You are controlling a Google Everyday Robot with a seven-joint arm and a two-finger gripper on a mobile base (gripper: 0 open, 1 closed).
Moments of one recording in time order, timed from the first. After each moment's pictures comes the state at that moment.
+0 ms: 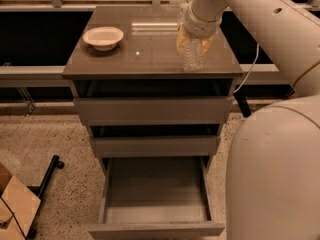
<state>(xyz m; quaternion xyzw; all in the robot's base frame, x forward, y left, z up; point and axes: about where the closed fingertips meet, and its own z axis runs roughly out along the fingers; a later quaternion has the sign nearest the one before) 0.739 -0.110 0.890 -0.04 0.98 0.07 0.20</state>
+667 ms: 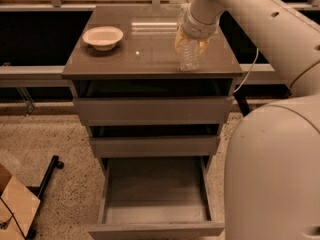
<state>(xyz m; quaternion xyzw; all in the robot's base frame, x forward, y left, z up) 0.752 -0.104 0.884 -0.02 0.97 0.09 0.22</state>
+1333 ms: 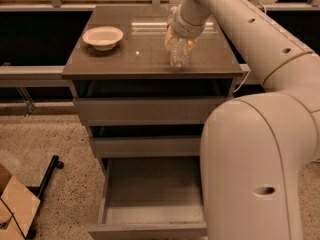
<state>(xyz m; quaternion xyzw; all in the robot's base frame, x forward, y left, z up) 0.798 -0.073 0.866 -0.02 0.97 0.12 0.23</state>
